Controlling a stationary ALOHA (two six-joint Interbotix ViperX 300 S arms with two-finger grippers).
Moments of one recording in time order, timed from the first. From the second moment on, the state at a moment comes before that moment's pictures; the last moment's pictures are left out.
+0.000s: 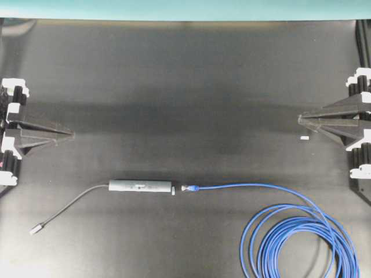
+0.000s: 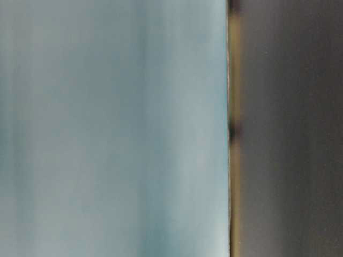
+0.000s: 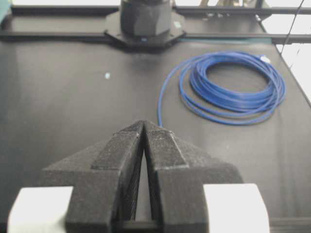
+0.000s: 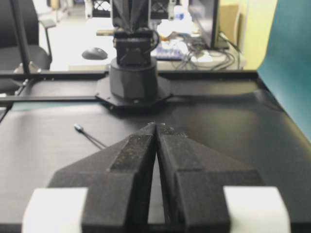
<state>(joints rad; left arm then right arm) 0.00 -0.96 1.17 0.00 -0.29 0.00 0.01 -0.96 1.17 0.00 -0.29 0.01</state>
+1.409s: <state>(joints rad) -0.06 -0.34 1.24 0.04 -0.69 -0.16 0.08 -0.25 0.89 0.03 0.00 0.05</state>
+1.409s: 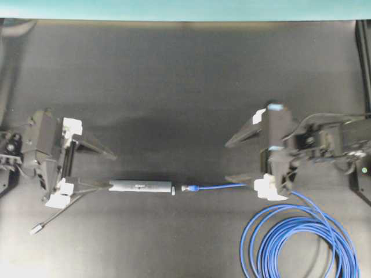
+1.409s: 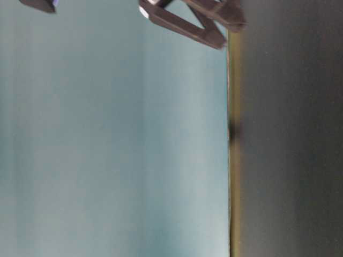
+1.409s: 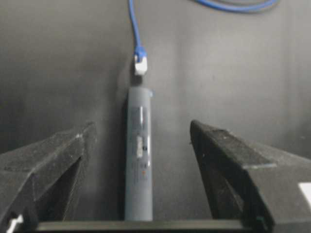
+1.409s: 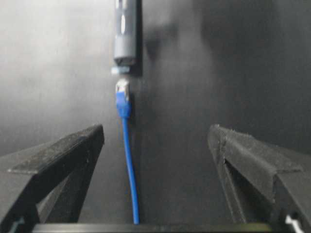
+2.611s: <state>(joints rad) -0.09 0.30 1.09 0.04 -1.12 -0.25 0.10 -0.23 0.88 0.06 0.00 0.12</state>
